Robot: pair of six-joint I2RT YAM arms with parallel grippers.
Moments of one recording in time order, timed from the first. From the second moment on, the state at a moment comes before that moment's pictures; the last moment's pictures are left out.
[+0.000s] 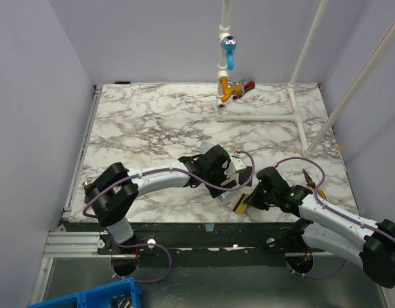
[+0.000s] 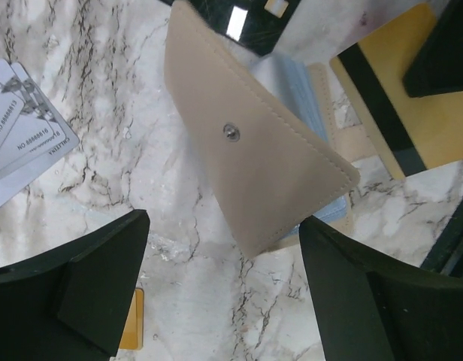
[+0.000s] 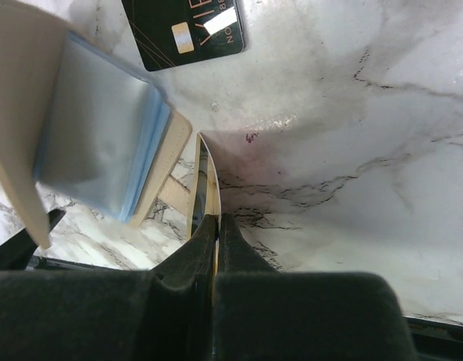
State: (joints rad) left arm -0.98 1.65 1.06 -0.30 0.10 0.18; right arm 0.68 0.94 0.38 -0.45 0.04 1.14
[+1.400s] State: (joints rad) left arm -1.08 1.79 1.10 -0.30 0.01 0.12; right arm 0.67 0.95 0.37 -0.44 0.04 1.14
